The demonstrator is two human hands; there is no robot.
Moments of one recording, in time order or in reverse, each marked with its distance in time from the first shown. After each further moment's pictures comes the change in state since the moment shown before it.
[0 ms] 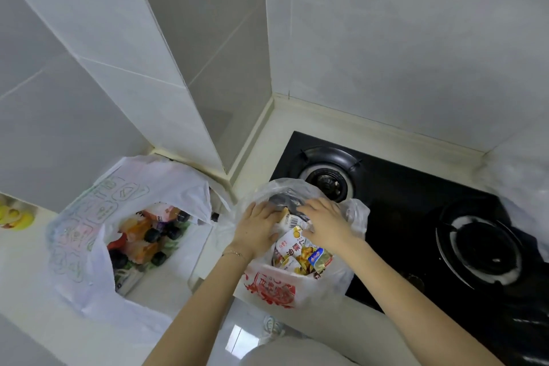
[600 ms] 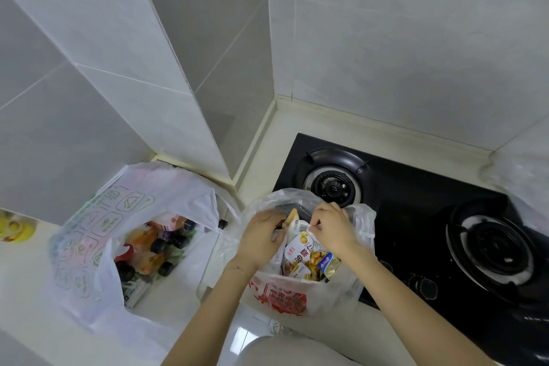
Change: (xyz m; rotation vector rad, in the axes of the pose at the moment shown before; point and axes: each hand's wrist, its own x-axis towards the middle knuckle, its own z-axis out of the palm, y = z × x) left_hand -0.005 -0.006 -0.005 -0.396 0.185 -0.051; right_hand 0.015 -0.009 0.014 0.137 0.168 0.165
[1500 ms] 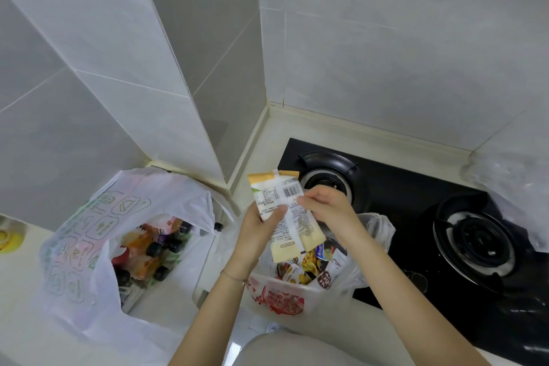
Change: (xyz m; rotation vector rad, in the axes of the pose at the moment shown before) left_hand -0.017 0.068 -0.046 -1.042 0.177 -0.292; right_hand -0.031 -0.047 -0.077 1.175 0.021 0.199
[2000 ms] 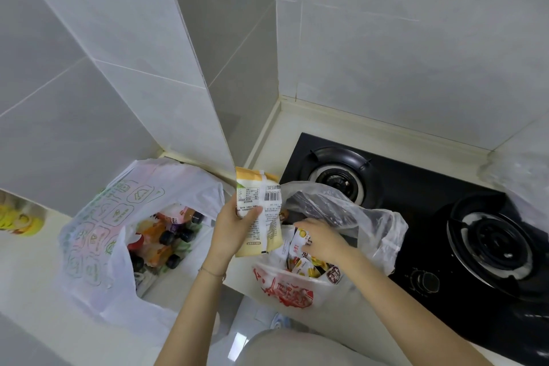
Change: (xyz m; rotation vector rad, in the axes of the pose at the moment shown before) left_hand 0.003 -0.012 -0.067 0.405 0.173 0.037; right_hand 0.024 0.094 0.018 -1.120 -0.337 -0.066
